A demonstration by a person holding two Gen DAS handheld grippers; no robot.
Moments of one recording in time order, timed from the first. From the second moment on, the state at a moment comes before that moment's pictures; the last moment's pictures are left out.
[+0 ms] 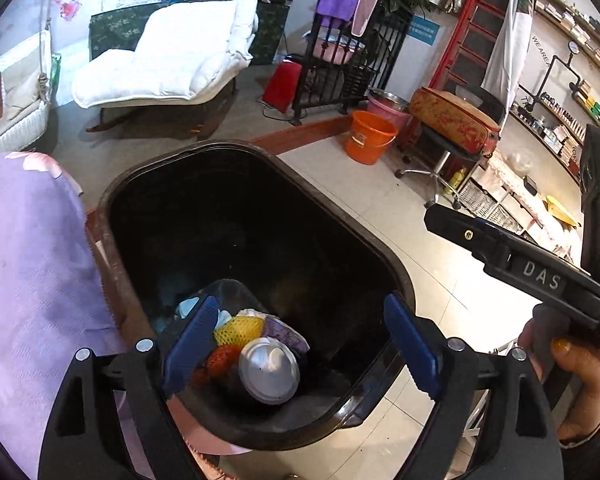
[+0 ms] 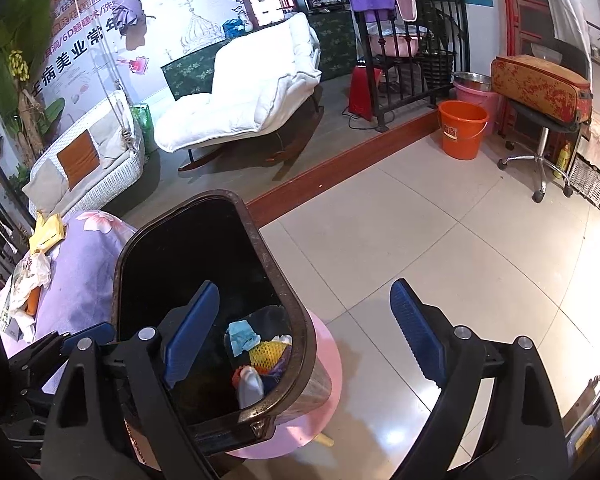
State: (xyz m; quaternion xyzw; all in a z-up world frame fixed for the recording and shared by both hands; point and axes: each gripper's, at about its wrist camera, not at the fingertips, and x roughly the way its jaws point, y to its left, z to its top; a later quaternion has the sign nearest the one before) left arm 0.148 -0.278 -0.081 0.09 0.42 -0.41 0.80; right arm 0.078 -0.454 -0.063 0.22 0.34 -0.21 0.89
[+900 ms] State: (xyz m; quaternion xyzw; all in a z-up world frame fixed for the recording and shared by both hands) left arm 0.128 -0.158 -0.043 0.06 0.36 -0.28 0.89; right arm 0.140 -0.340 -0.039 0.17 0.34 -0.04 0.92
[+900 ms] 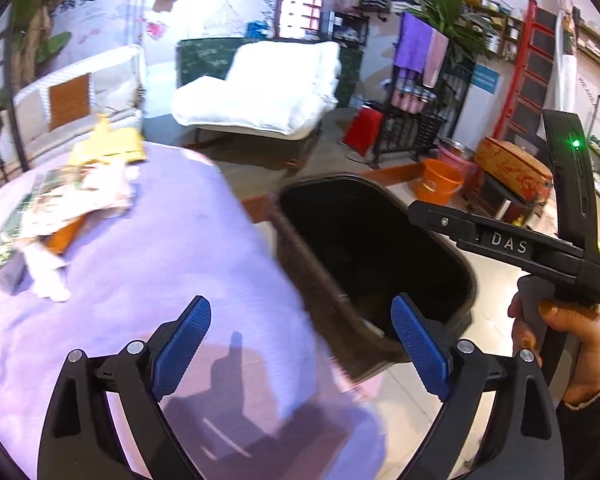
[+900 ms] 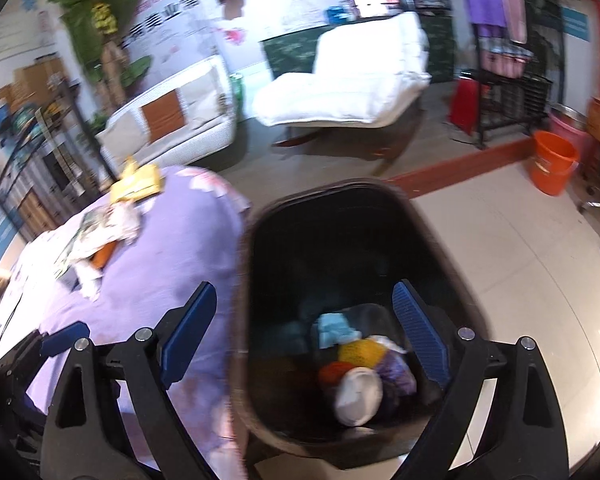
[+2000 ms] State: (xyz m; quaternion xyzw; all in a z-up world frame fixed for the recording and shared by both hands) left arm 0.265 0.052 -0.047 0.14 0.42 -0.04 0.89; right arm 0.270 -0.138 -0.017 0.12 0.37 0.19 0.90
